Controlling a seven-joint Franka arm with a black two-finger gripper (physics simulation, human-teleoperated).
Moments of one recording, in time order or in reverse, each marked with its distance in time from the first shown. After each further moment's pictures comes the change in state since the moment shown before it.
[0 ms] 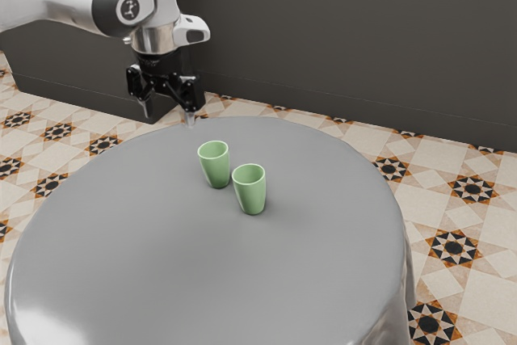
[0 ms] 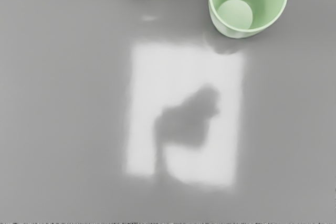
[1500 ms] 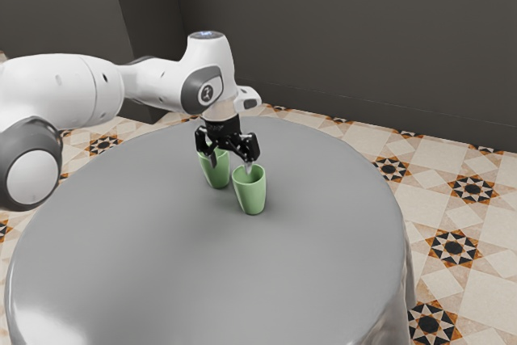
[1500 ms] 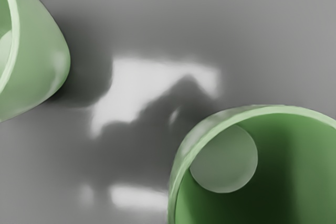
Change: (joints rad) arm 0.002 0.544 0.029 0.225 -0.091 0.347 0.021
